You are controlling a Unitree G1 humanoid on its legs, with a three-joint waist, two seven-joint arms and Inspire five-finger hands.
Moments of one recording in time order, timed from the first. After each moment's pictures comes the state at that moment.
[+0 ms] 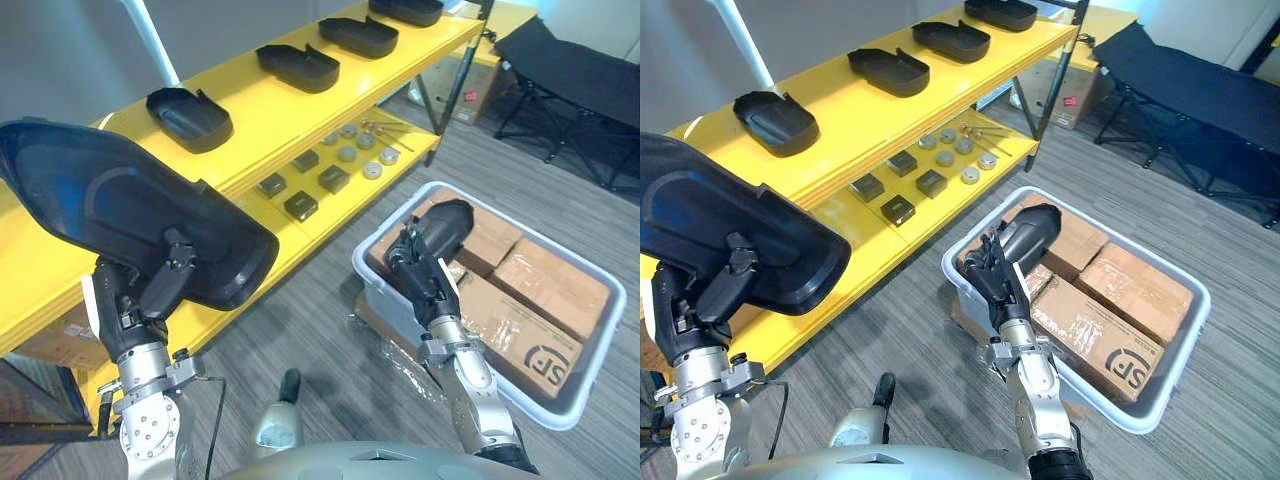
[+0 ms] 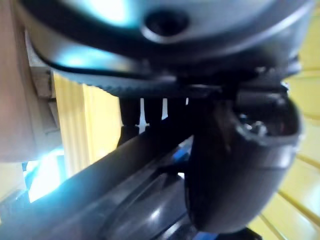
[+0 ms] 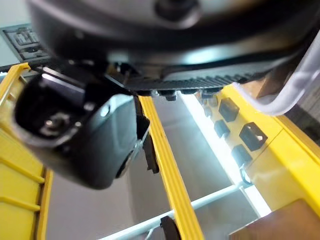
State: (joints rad) left arm 0.48 -0.02 0.21 -0.44 -0.11 -0.29 0.23; right arm 0.13 -0.09 0.10 0.11 0.32 -0.23 0.12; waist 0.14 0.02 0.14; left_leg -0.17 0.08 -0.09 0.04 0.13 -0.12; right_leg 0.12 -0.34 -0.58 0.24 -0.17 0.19
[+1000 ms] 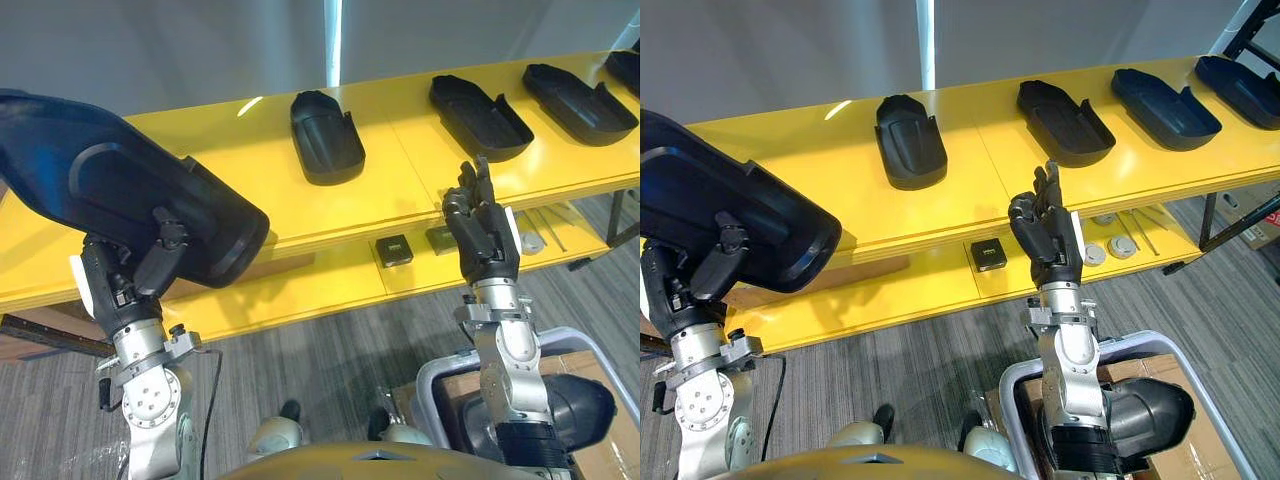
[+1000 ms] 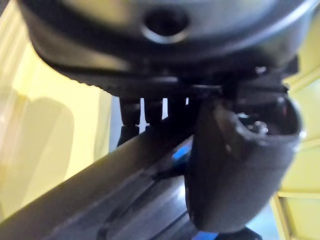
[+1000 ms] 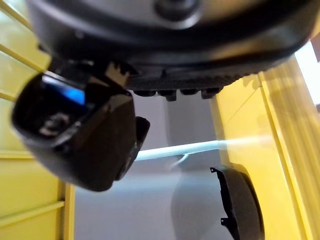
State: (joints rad) left arm 0.33 0.01 0.21 -0.36 -0.07 -0.30 0.30; right arm 0.05 -0.15 -0.09 -0.06 0.32 -0.29 0.09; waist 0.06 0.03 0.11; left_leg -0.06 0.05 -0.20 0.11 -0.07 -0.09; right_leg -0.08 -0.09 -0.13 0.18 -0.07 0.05
